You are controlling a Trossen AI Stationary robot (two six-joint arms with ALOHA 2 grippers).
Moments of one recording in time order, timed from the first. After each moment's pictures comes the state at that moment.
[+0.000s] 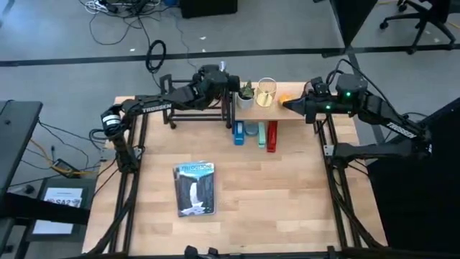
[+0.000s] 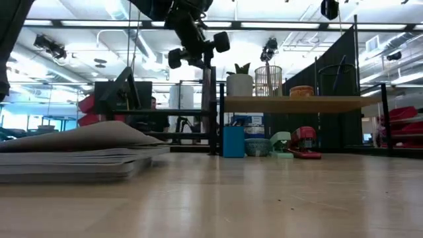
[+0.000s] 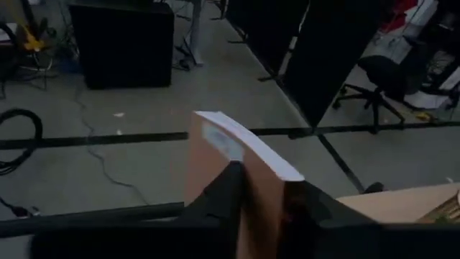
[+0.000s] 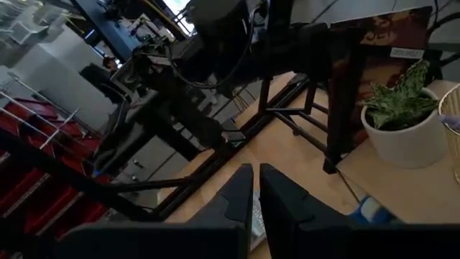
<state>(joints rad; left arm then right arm) 0.42 1.75 1.52 -0.18 -0.74 -0.58 -0.40 0.83 1.12 -0.50 -0.20 0.62</state>
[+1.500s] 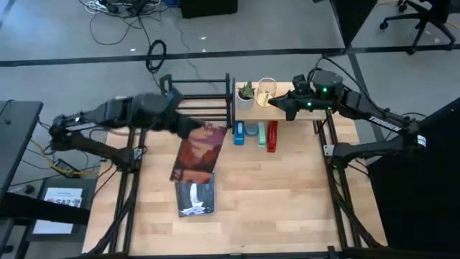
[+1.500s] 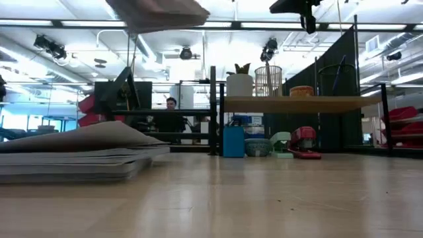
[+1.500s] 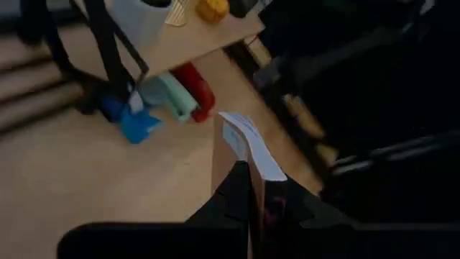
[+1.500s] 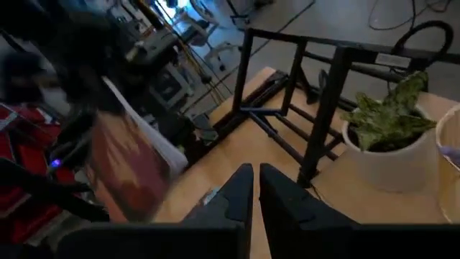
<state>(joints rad) 0.04 1.02 1.24 -0.64 -0.15 -1.01 -0.43 1.00 1.12 -0.38 -0.19 0.55</state>
